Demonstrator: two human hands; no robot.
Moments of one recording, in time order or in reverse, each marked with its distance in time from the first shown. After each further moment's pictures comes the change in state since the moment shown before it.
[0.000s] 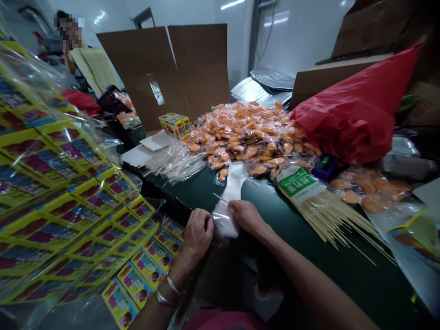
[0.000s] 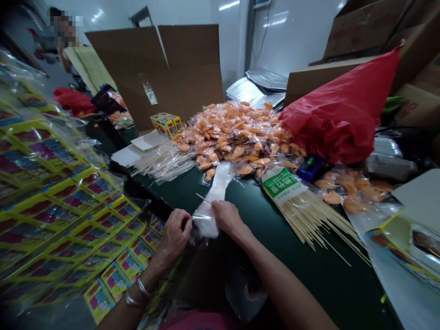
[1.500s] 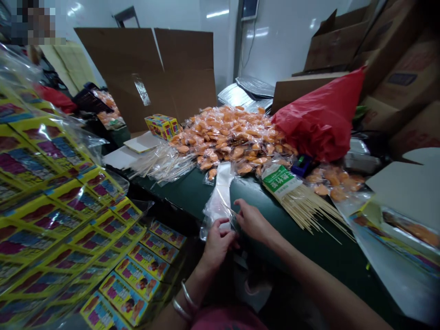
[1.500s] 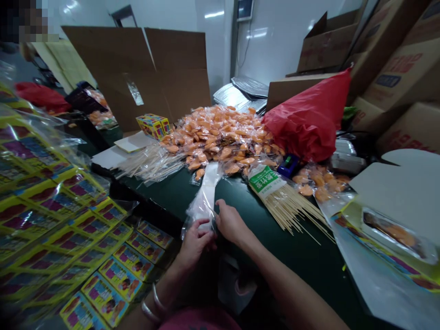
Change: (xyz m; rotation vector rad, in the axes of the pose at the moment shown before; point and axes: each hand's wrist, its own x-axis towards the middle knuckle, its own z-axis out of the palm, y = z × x) left_hand -0.038 0.036 0.059 -0.821 -0.378 -0.593; right_hand -0.050 -0.006 -0.035 0.318 0.021 0.195
